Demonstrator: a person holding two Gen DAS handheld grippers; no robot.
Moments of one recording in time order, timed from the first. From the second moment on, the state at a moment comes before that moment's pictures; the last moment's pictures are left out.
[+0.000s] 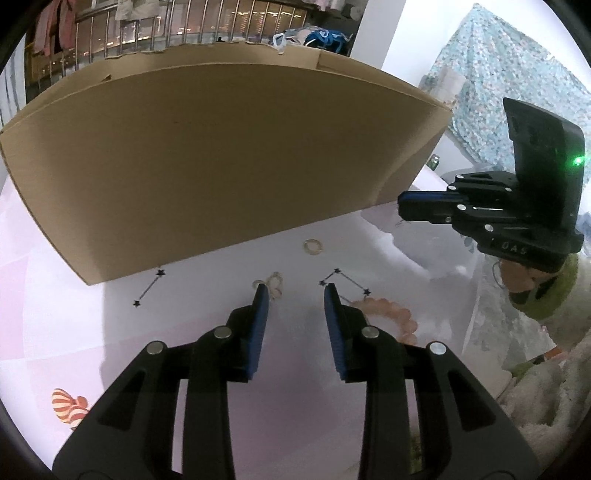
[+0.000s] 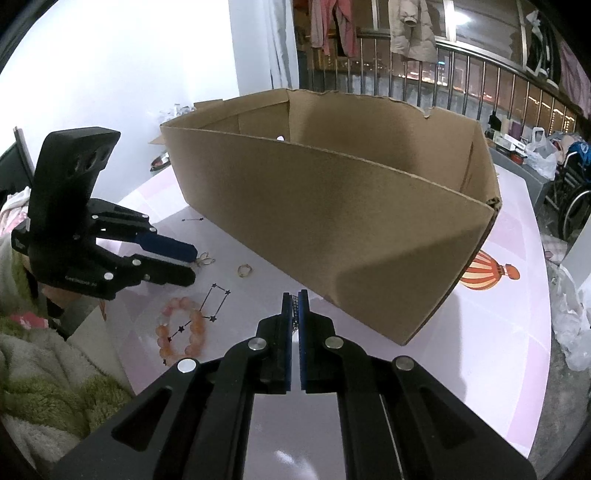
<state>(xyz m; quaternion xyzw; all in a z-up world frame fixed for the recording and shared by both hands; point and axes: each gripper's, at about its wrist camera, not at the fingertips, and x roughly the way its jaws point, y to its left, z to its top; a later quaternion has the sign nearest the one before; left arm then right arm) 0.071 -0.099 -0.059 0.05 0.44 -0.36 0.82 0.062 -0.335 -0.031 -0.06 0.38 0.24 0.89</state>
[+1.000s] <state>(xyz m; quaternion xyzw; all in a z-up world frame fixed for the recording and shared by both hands) 0.074 -0.126 -0.057 0.17 0.40 -0.35 0.83 0.069 -0.332 -0.042 -0.05 0.39 0.24 0.89</state>
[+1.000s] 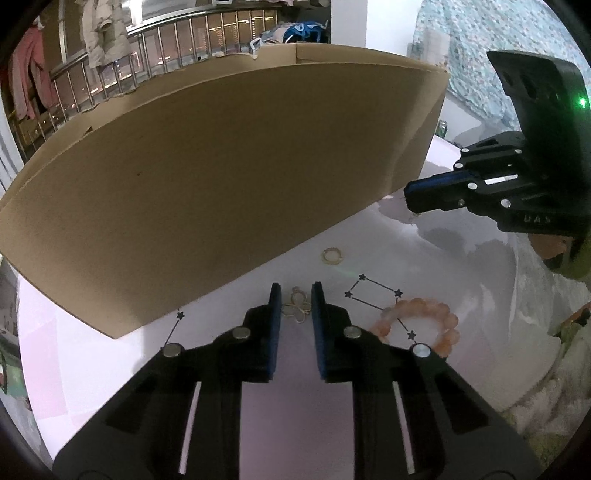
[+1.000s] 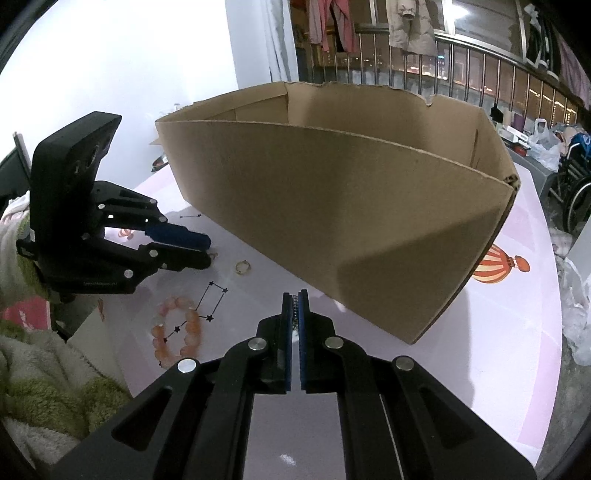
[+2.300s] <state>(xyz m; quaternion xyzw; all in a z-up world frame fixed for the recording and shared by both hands) 0.066 -0.099 -0.044 0.13 0.38 -0.33 0.85 0.054 -0.329 -0.007 -0.05 0.35 0.24 0.90</state>
